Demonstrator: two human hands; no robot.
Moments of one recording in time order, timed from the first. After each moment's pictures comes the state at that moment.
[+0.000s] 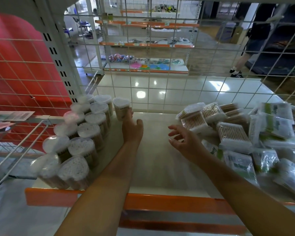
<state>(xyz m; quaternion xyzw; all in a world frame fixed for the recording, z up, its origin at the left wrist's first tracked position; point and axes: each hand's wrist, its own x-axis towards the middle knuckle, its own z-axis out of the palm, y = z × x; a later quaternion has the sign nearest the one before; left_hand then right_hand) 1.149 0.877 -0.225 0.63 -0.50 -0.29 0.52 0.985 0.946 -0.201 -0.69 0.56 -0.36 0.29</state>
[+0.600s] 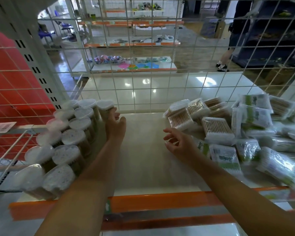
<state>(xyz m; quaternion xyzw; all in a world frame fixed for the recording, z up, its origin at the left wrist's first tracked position) 1.162 0.858 -0.222 0.63 -0.49 -0.31 0.51 0.968 0.964 -0.208 -0.67 0.59 -0.37 0.27</state>
